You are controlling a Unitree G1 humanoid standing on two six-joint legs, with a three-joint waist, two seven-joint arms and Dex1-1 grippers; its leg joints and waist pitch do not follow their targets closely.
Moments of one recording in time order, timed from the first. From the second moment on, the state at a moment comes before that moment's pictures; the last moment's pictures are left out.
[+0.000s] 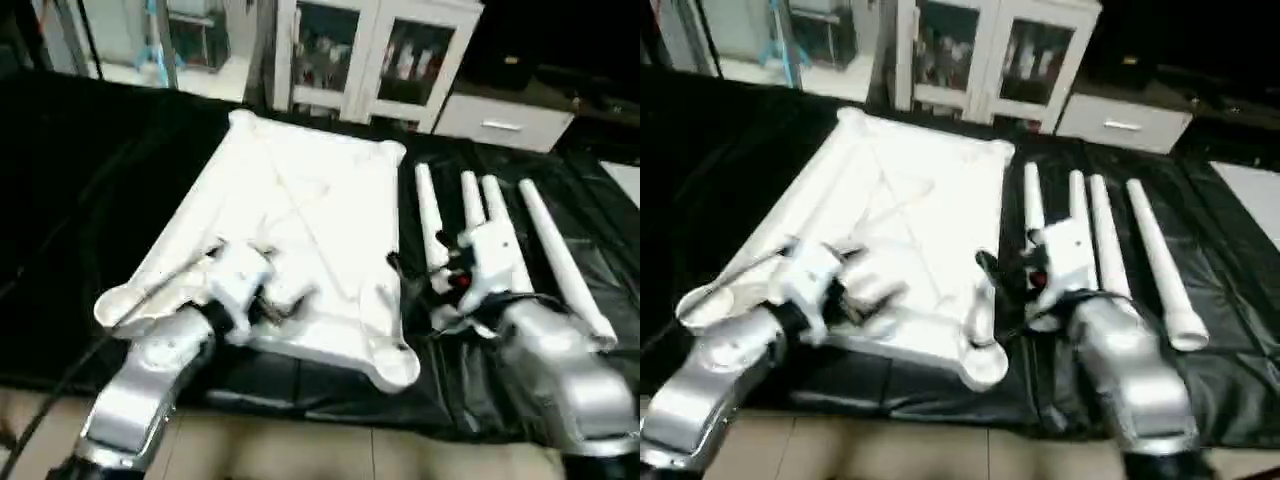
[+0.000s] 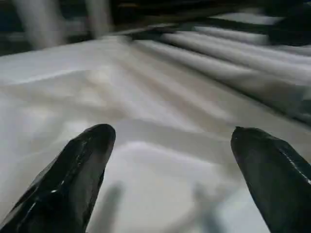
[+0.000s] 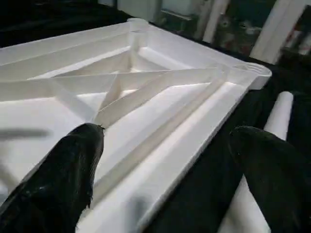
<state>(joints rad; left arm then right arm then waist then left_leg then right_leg) -0.14 0.36 -0.19 -0.21 -0.16 0.37 -0.58 -0.16 -0.32 -0.02 -0.19 0.25 0.47 0.48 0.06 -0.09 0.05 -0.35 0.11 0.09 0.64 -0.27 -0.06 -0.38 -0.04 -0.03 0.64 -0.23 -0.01</state>
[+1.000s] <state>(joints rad) -0.40 0.60 -0.44 0.15 -0.07 0.26 -1.14 -0.08 -0.67 0.06 -0.38 0.46 0.58 0.99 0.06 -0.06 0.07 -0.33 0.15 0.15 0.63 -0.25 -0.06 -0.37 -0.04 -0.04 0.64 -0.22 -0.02</state>
